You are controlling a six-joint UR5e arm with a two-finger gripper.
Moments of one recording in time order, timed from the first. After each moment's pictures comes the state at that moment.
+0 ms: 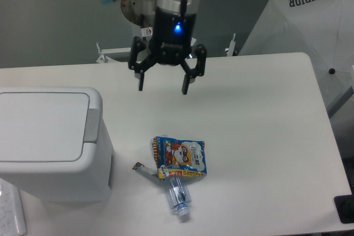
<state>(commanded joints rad) 2.43 -1.60 -1.68 -0.95 1.14 0.23</state>
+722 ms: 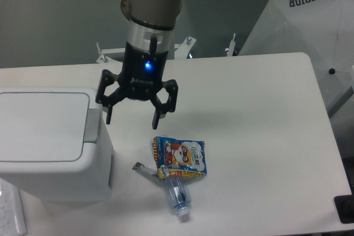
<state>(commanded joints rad) 2.32 -1.73 -1.58 -0.92 1.15 0.15</state>
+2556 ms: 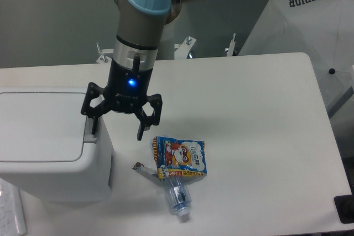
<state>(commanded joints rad) 2.31 -1.74 -1.59 -0.92 1.15 0.16</state>
